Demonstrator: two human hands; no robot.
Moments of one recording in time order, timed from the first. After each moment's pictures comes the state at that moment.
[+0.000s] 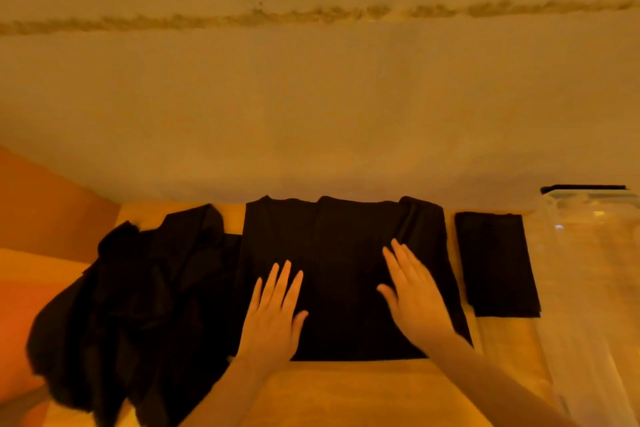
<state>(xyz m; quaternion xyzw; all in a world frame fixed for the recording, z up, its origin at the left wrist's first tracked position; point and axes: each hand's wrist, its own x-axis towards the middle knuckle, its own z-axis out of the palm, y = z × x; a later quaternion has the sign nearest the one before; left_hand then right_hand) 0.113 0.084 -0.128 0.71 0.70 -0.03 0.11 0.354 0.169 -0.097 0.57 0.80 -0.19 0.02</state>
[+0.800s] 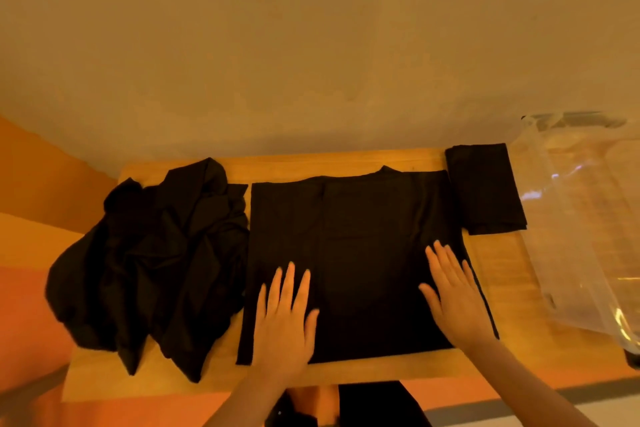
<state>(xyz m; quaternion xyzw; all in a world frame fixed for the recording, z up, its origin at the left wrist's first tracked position) 0.132 -0.019 -0.121 0.70 0.70 -0.02 0.16 0.416 0.046 -0.120 0.63 0.76 -0.17 0.01</state>
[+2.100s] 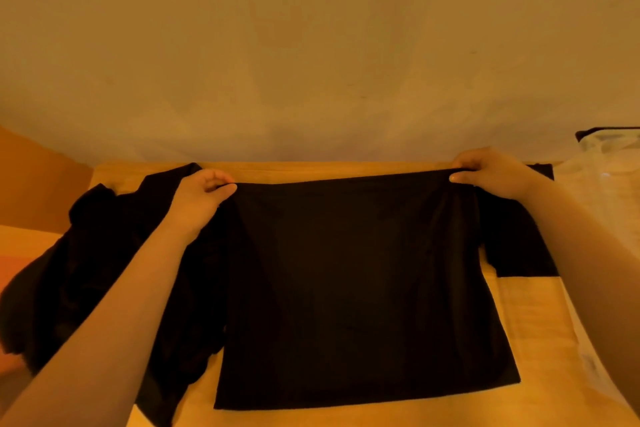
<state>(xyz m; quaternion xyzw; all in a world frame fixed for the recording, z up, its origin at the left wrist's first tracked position) 0.012 0.196 -0.090 0.37 0.78 0.30 0.41 0.427 0.310 -0.070 0.59 0.69 -0.42 0.02</state>
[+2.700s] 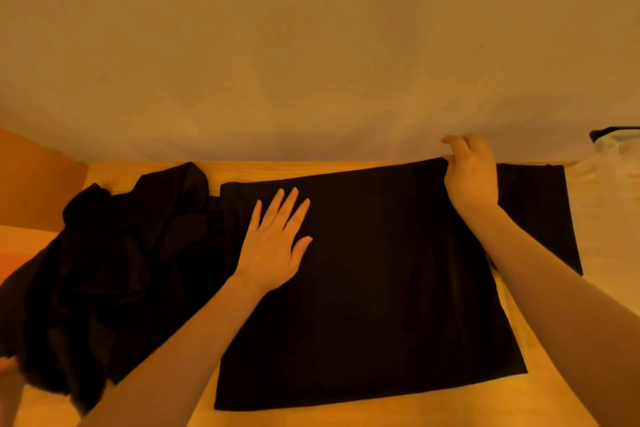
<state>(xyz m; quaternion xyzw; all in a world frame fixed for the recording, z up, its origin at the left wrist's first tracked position) 0.094 0.154 -0.147 0.76 0.64 -0.05 0.12 0.382 0.291 -0.118 0.67 0.72 -0.09 -0.17</state>
